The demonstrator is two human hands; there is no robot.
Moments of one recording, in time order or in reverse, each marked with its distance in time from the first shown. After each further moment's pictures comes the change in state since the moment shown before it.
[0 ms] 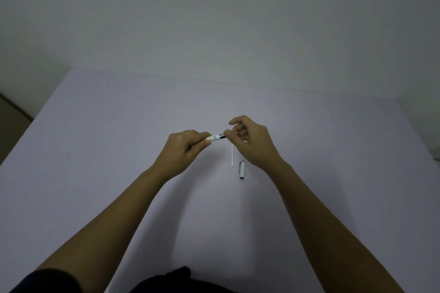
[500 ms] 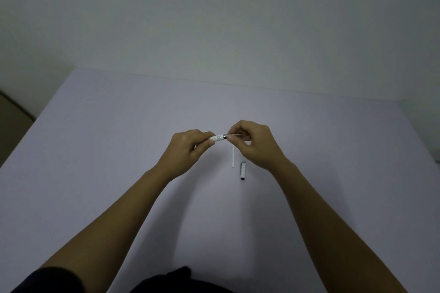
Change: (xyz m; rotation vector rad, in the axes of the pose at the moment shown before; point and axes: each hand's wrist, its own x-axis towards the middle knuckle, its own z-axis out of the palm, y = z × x) left_hand 0.002 0.007 0.000 0.012 0.003 0.017; right_hand 0.001 0.002 -0.007 -0.087 -0.069 -0.103
